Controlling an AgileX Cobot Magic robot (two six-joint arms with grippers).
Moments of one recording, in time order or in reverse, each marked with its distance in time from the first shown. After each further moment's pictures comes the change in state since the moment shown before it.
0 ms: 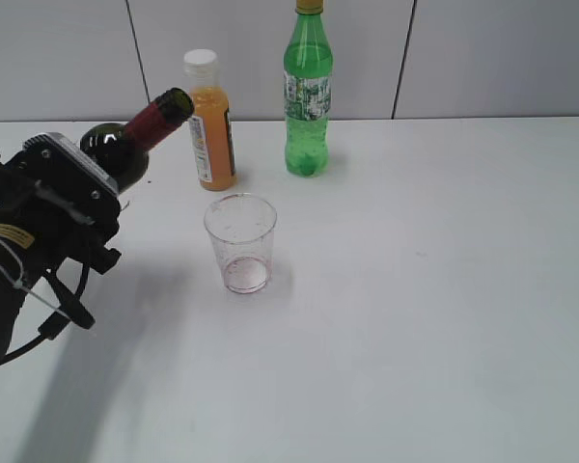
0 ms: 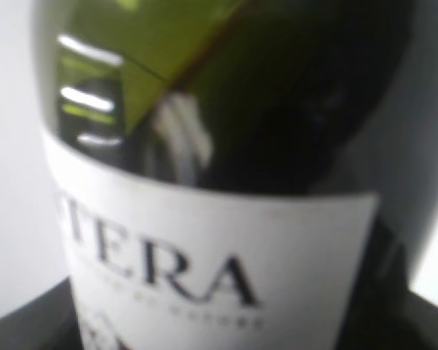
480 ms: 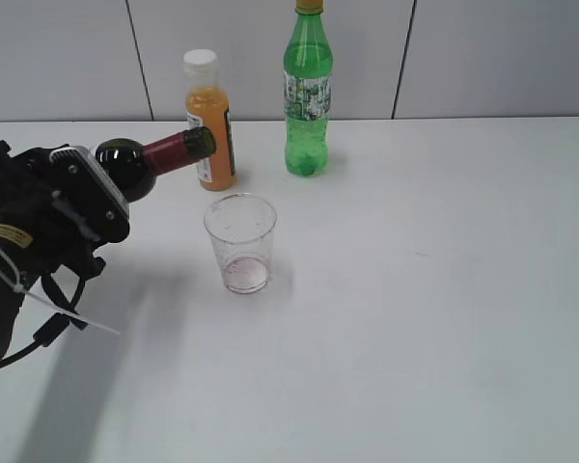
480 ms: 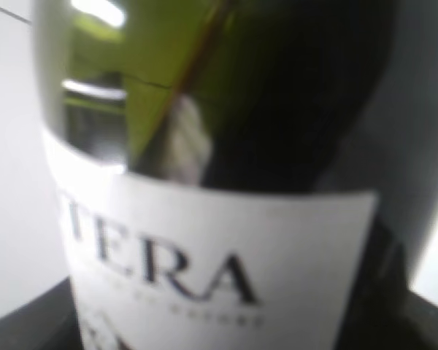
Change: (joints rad) left arm 0.000 0.000 0.000 -0.021 0.000 0.252; right arm 0.000 0.000 0.000 0.000 0.000 0.001
